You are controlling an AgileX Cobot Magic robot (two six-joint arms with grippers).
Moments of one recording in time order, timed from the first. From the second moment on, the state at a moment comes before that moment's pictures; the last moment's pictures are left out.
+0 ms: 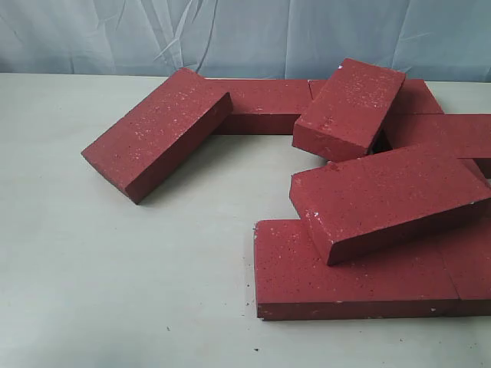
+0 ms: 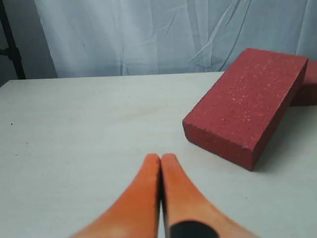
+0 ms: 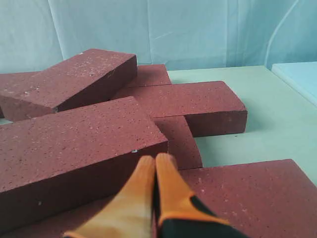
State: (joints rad) left arm -0.05 0.01 0.00 0.01 0.26 -0.03; right arm -0.09 0.01 0.00 0.04 0.31 0.00
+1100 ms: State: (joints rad) left arm -0.05 0.04 -0.23 -0.49 0.05 -0.03; right arm -0.09 0.05 -0.29 0.46 0.03 0.01
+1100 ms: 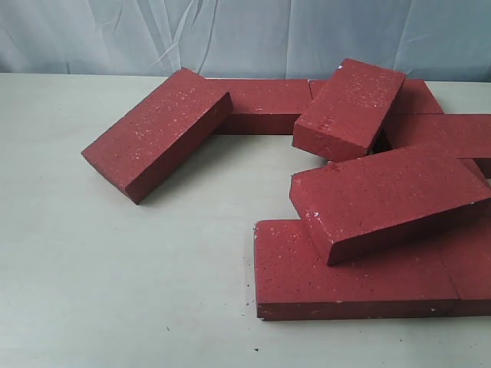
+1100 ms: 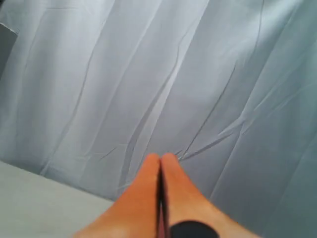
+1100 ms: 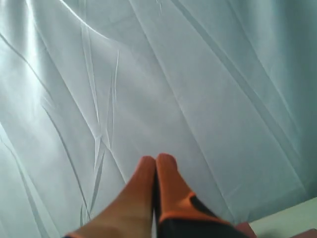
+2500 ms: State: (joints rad) left arm -0.49 1.07 -0.66 -0.59 0.68 0.45; right arm -0.06 1.34 -1.06 0.18 0.84 -0.24
